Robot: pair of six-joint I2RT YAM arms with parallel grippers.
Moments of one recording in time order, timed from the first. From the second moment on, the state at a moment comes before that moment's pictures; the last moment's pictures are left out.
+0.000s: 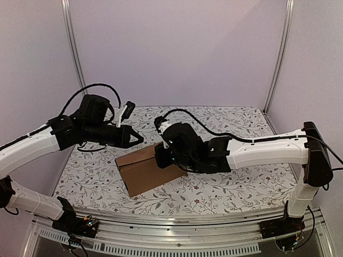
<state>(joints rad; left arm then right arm) -0.73 1.19 1.05 -0.49 0.24 -0.45 1.22 1.82 1.38 -0.10 0.41 0.39</state>
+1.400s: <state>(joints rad) -0.76 1.22 0.91 -0.35 0.25 -0.43 1.01 1.65 1.35 -0.29 0.40 0.26</state>
